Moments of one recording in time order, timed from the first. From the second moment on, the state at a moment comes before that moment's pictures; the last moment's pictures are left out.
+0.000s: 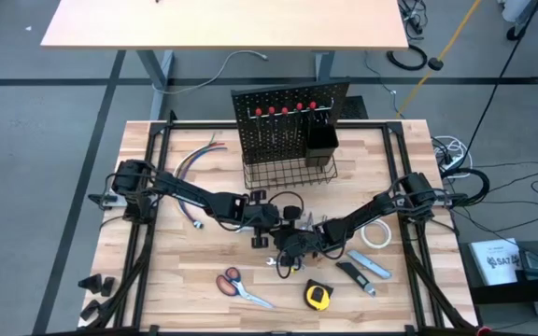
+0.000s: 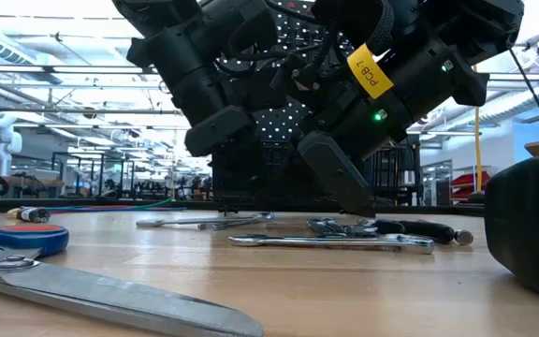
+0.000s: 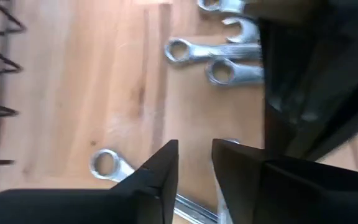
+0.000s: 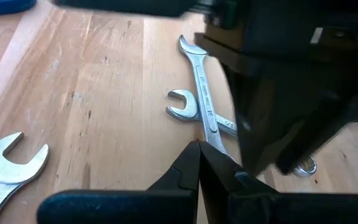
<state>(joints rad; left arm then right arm) -0.12 1.86 1.08 -0.20 -0.19 -0.04 0.31 1.99 0.99 0.32 0.52 0.04</state>
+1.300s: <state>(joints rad) -0.27 1.09 0.80 -0.09 -0.29 0.13 0.21 1.95 1.37 -0.27 0.21 0.09</state>
